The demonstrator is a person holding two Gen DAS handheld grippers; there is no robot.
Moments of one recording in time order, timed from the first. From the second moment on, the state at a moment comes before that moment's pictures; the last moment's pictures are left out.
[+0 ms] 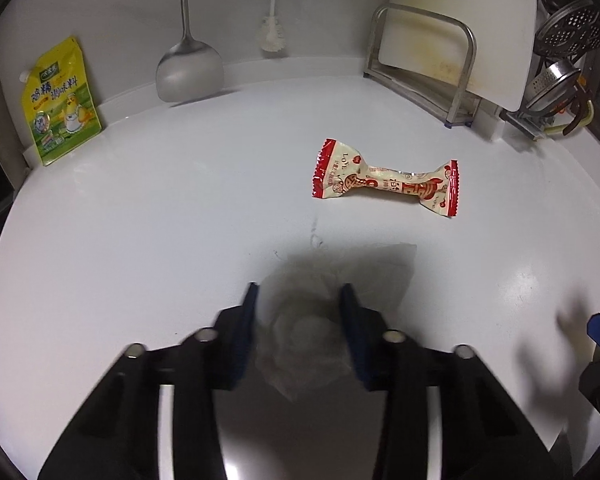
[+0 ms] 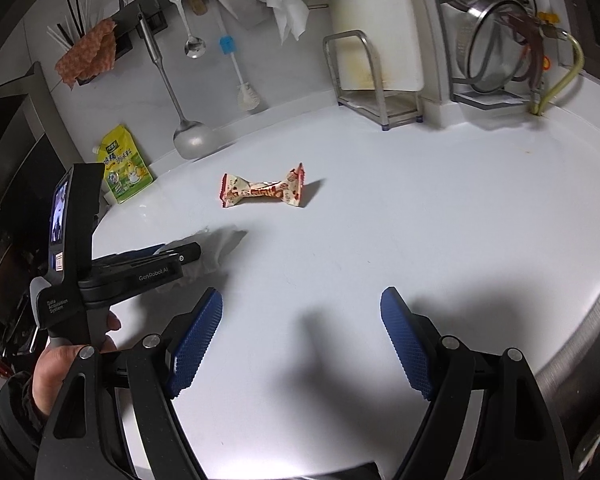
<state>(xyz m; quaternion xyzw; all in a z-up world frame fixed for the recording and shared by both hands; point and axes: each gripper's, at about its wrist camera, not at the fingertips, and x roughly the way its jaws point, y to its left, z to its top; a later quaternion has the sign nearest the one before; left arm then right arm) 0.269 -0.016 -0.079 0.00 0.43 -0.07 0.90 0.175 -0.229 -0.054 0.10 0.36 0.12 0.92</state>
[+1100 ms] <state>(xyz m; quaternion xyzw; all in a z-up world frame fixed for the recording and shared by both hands) 0.286 0.055 -0.035 0.01 0.33 0.02 0.94 0.328 -0.142 -0.062 -0.10 0.40 0.16 0.89</state>
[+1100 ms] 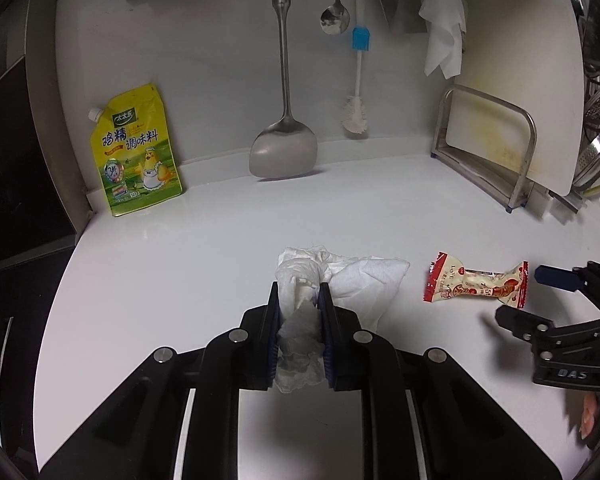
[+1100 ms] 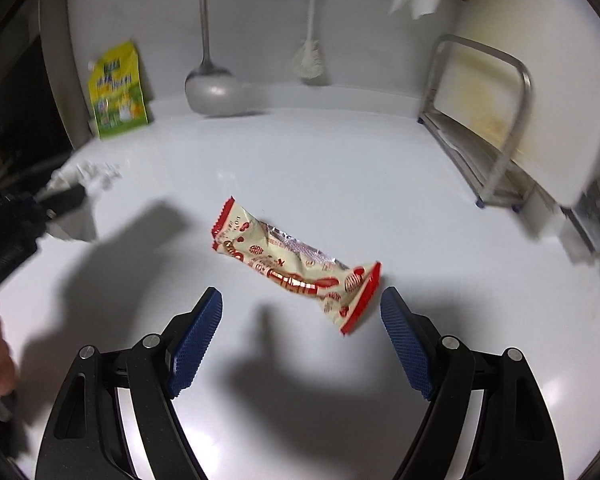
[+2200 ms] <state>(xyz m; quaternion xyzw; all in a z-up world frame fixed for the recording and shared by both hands) 0.285 0.053 -0.038 0.00 0.33 0.01 0.94 0.351 -0.113 -0.076 -0.17 0.39 0.16 0.89</state>
